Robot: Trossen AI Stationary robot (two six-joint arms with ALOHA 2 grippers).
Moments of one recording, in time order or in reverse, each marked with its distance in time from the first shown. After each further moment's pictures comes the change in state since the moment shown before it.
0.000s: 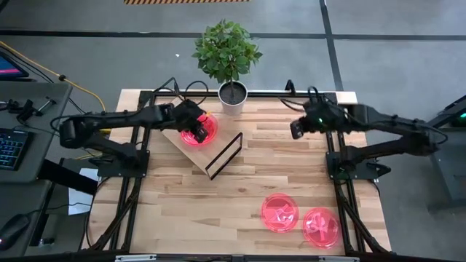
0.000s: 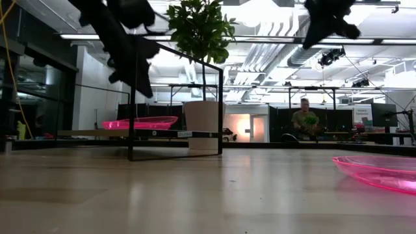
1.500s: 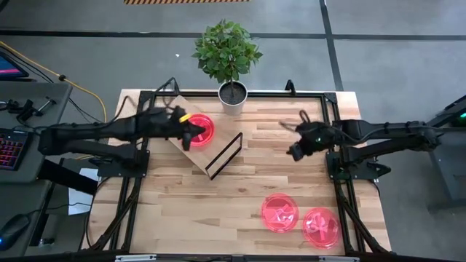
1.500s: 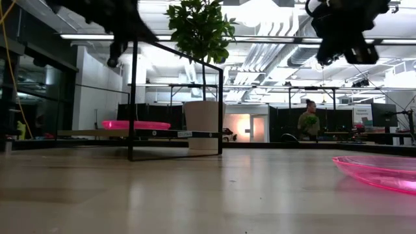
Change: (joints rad) left arm -0.153 -0.353 -0.163 0.350 0.113 -0.115; right arm 0.164 -0.112 -0.313 0.263 -0.302 0.232
